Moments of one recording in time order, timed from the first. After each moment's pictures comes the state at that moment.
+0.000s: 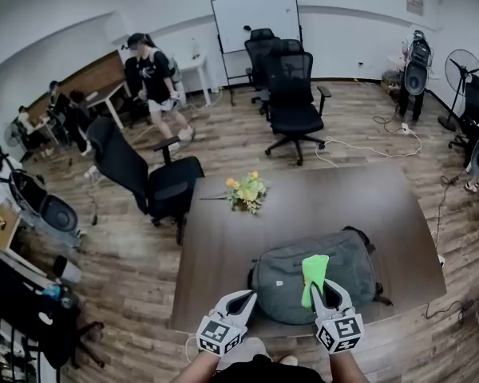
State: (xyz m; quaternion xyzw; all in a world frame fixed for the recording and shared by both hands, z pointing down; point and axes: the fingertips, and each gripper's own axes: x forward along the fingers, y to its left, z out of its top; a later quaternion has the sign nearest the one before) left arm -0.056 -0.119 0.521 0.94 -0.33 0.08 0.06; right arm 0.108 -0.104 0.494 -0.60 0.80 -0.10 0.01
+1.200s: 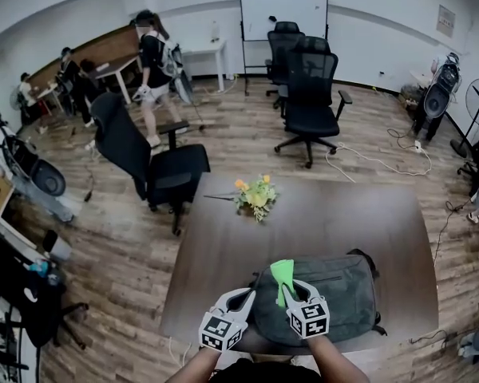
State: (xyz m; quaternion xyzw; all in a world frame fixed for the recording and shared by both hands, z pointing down) left arm -0.061 -0.196 0.560 0.91 -0.38 0.08 0.12; right arm 0.040 -0.222 0.606 -0.51 0.83 -0.17 -0.15
